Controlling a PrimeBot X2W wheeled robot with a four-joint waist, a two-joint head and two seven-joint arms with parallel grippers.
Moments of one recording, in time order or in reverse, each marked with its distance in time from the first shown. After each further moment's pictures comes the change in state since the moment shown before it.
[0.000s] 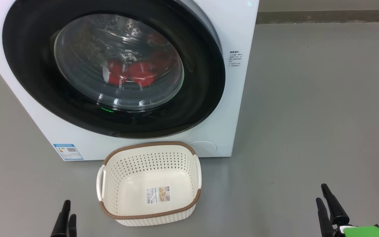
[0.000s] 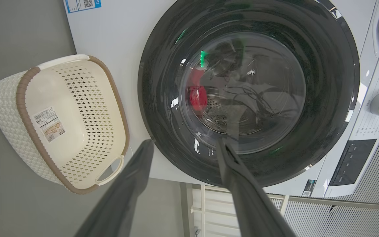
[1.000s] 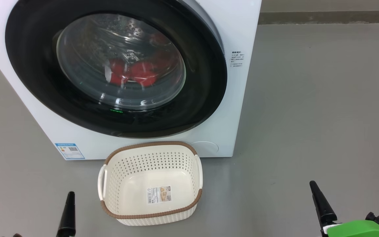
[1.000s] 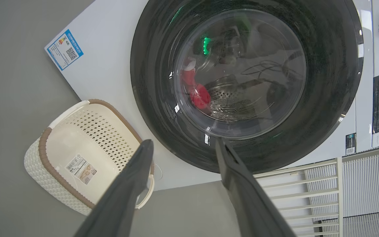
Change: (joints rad) left arm 0.003 0.014 -0.032 -0.066 0.370 0.000 -0.082; right arm -0.001 -0.038 0.092 -0.024 -0.261 0.000 -0.088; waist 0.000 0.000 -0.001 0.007
